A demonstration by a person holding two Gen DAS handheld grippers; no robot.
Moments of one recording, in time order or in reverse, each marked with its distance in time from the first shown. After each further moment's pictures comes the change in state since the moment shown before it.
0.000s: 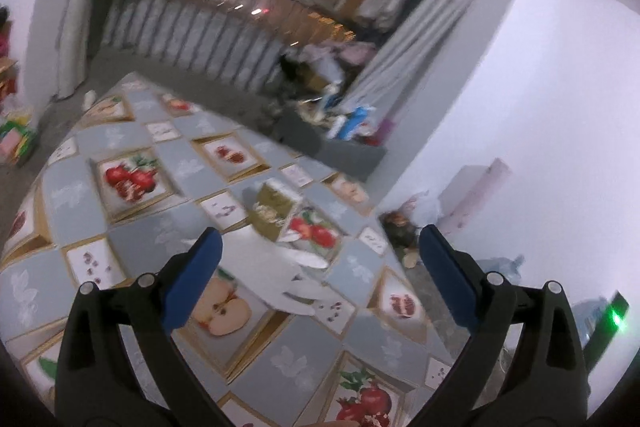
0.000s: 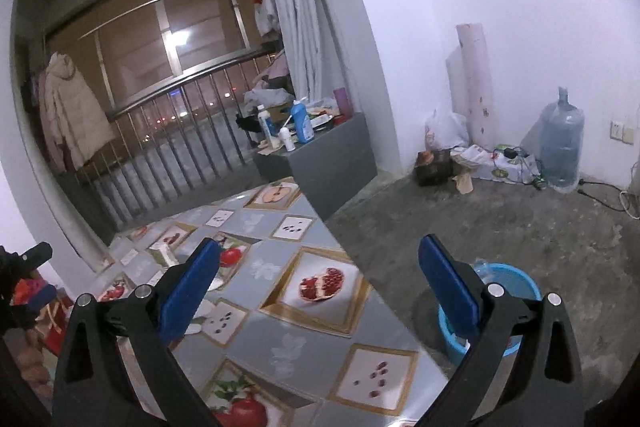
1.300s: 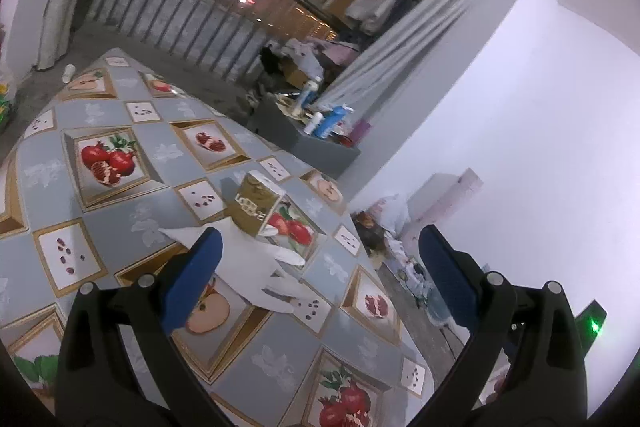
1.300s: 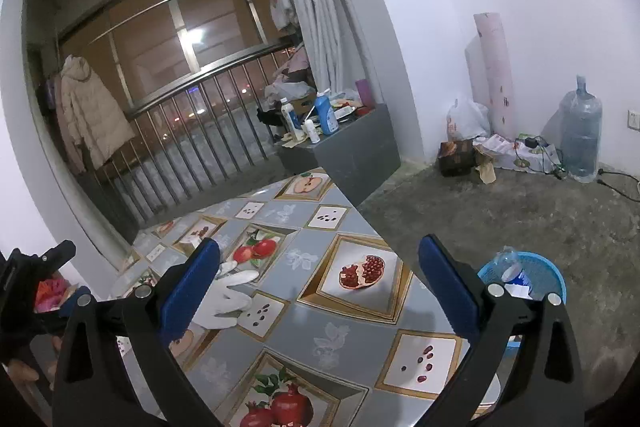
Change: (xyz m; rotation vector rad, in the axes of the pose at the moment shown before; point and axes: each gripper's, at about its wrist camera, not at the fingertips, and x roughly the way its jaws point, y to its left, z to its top) left arm 0.008 0.026 -0.001 -0.103 0.030 -0.107; right arm -0.001 0.020 -0.004 0.021 0.029 0.068
